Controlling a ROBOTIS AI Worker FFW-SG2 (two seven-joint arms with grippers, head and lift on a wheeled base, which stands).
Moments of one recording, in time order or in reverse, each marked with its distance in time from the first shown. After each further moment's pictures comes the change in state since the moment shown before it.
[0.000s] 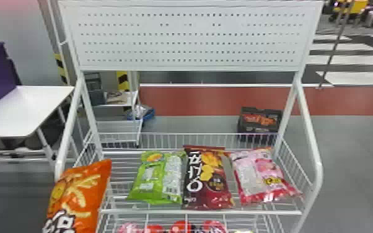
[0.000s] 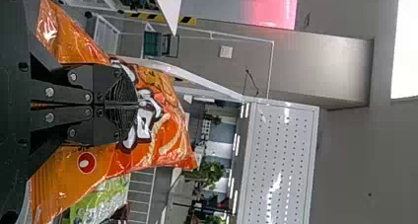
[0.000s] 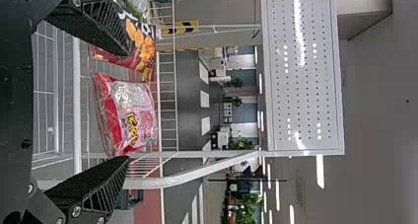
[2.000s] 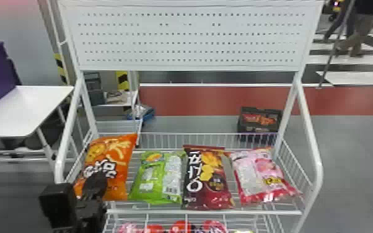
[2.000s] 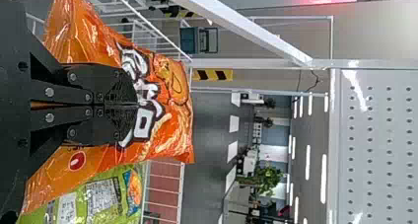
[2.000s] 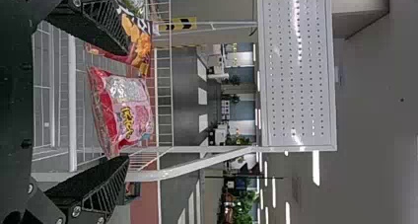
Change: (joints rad) left arm -0.615 -0.057 -0.049 0.150 0.088 0.674 0.027; right arm 0.030 0.002 -0.023 -0.031 0.009 -0.003 0.000
